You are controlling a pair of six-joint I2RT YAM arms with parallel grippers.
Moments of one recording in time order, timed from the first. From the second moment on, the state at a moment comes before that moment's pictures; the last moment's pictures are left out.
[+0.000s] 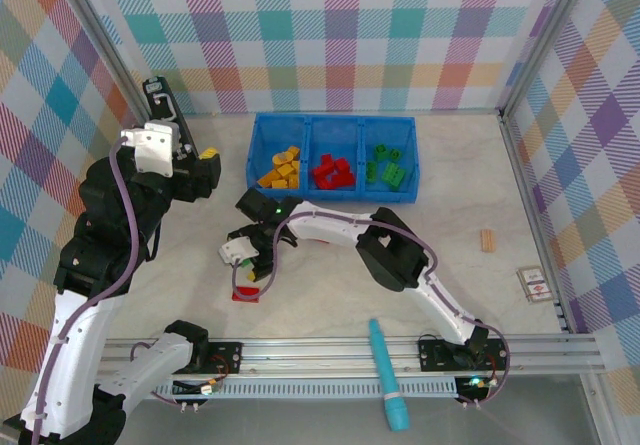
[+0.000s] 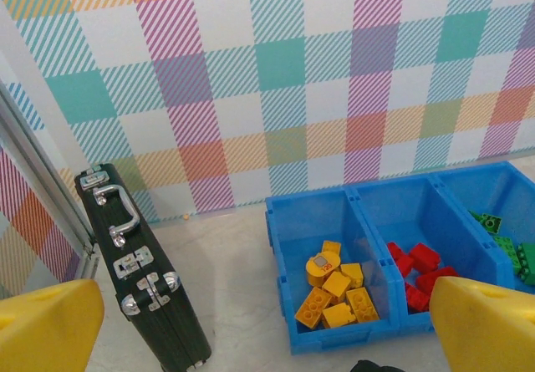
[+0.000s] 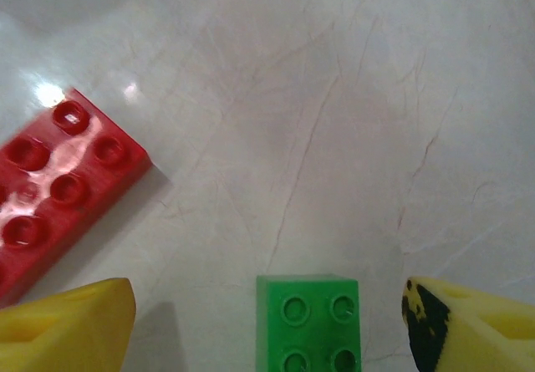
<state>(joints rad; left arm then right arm) -0.32 0.85 1.38 -0.71 -0.18 0.06 1.04 2.37 1.92 -0.62 -0.48 -1.12</state>
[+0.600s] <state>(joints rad) -0.32 0.85 1.38 -0.71 -0.18 0.06 1.04 2.41 1.94 -0.62 -0.39 -1.08</state>
